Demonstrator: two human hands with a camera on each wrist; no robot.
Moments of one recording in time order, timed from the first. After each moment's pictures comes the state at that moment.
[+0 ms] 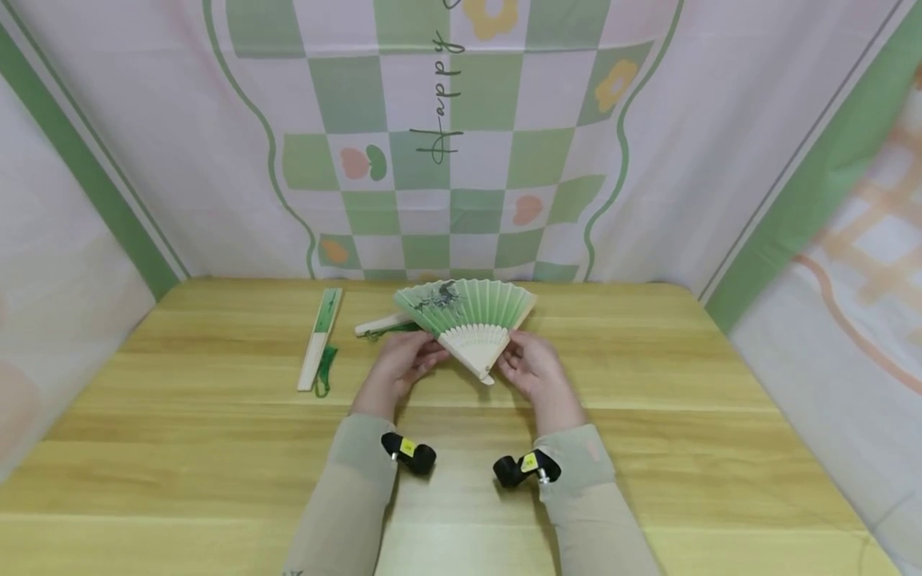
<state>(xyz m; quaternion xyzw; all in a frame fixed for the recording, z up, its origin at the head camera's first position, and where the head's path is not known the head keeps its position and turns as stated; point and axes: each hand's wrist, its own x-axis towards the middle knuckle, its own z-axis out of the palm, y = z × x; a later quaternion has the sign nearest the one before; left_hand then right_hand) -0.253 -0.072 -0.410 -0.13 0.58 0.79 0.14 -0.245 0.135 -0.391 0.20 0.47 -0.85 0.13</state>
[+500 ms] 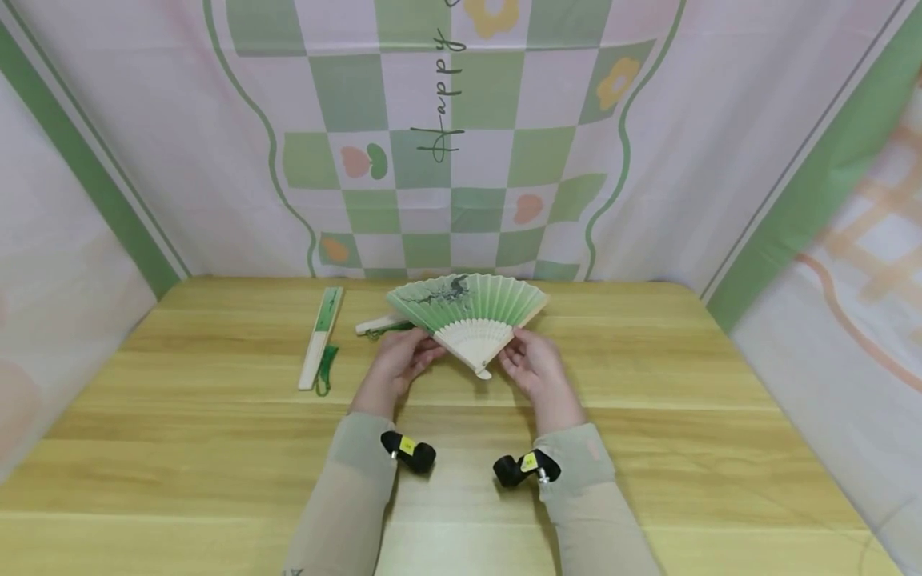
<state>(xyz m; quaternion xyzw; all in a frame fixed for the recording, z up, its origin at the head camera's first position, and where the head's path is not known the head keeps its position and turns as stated) -0.254 -0.075 -0.409 -0.15 0.57 0.80 0.12 -0.246 0.133 -0.388 0.21 0.44 -0.86 0.11</state>
